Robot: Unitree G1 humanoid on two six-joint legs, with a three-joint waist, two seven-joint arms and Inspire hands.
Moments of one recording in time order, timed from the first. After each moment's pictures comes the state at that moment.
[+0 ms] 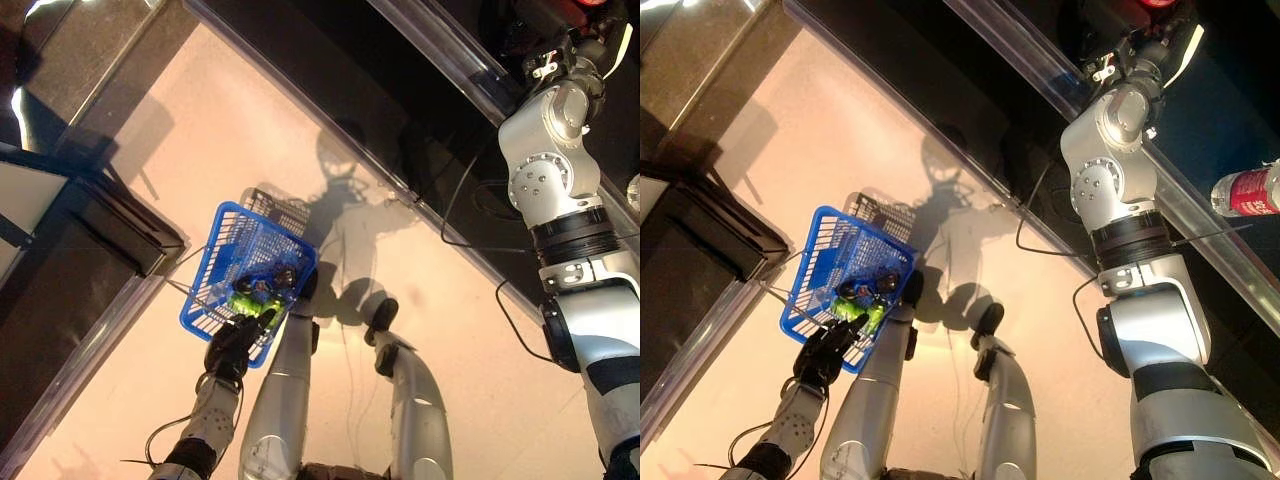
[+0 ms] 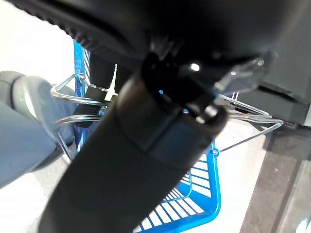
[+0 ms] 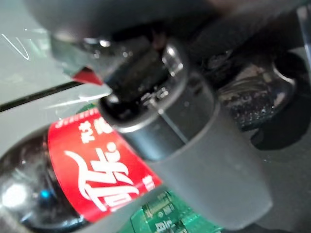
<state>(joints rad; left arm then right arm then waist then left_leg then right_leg) -0.14 0.29 -0.26 0.73 -1.15 -0.25 0.09 -1.21 -0.59 0.27 0.54 0.94 -0.11 -0.79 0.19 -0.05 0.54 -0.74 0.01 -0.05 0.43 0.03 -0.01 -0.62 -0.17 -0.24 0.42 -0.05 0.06</state>
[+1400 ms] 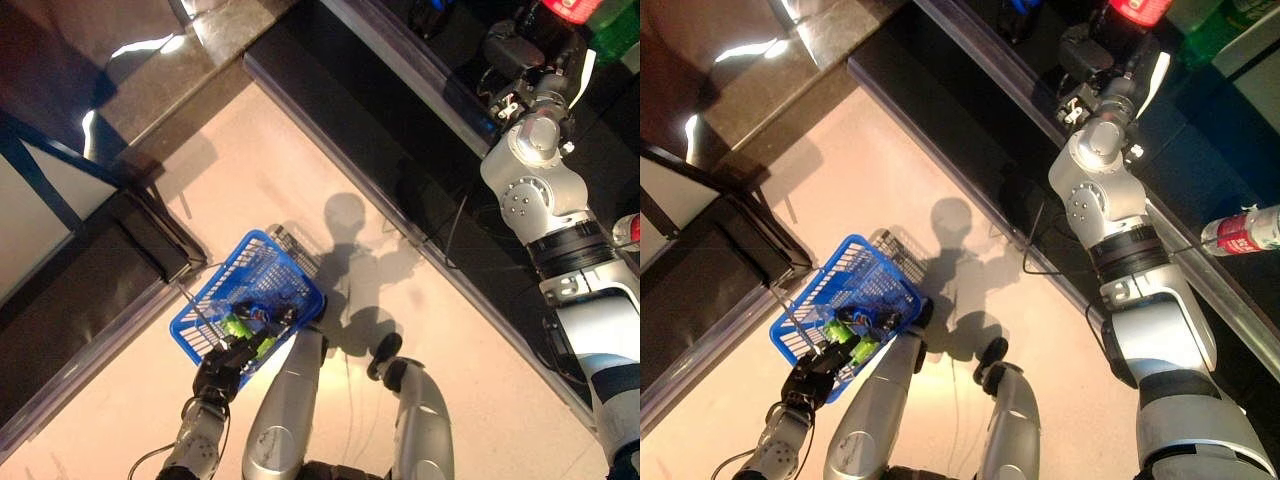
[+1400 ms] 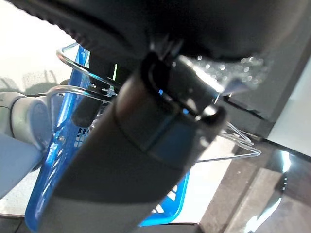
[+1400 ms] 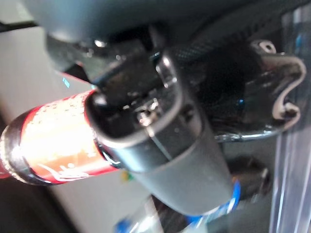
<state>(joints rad) 0.00 0.33 -0.25 0.70 -1.18 -0.23 0.00 -1.06 -0.60 0.31 0.37 0.79 0.05 -0.79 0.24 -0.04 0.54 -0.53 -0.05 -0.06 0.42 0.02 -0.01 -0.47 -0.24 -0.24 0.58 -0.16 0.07</state>
